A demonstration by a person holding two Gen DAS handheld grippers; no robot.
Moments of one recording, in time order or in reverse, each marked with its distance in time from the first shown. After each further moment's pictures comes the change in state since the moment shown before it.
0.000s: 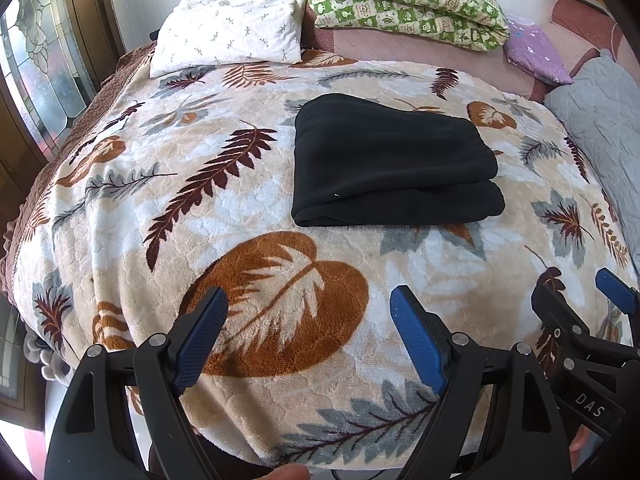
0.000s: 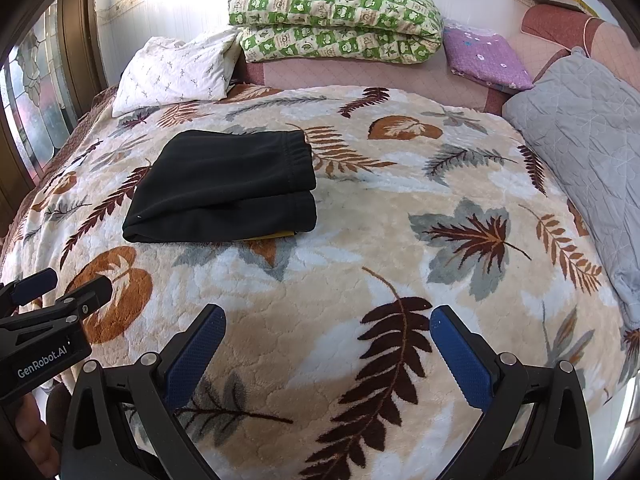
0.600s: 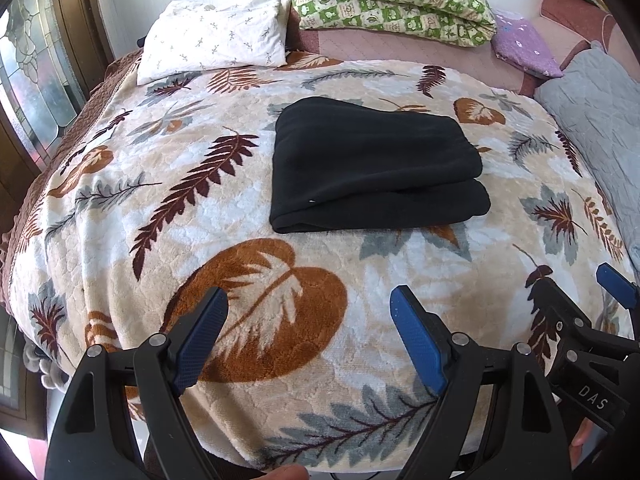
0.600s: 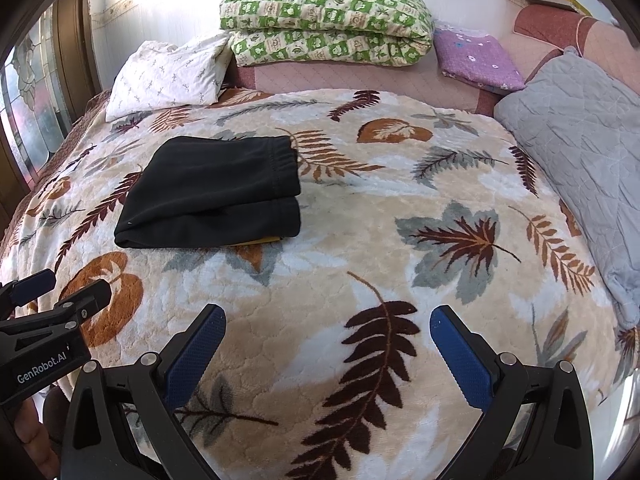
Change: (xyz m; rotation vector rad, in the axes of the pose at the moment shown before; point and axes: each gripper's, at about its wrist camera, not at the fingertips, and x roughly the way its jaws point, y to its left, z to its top) left arm 0.000 -0.014 0.008 0.032 0.002 -0.024; right arm -0.004 -0.015 0.007 0.015 -0.007 -0.021
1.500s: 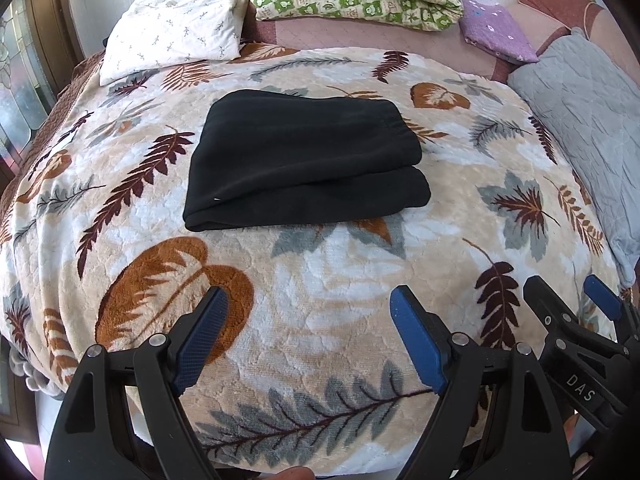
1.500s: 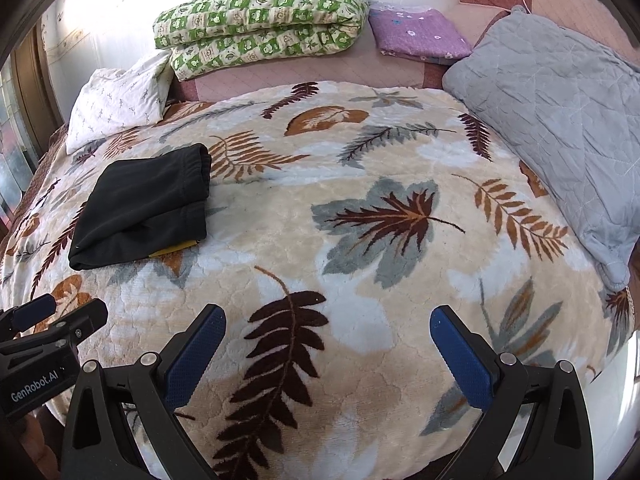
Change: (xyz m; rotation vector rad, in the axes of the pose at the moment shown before) left arm 0.006 -0.051 0.005 0.024 0.040 -0.073; right arm 0.006 -0.066 -0.013 0.130 0.012 -0.063
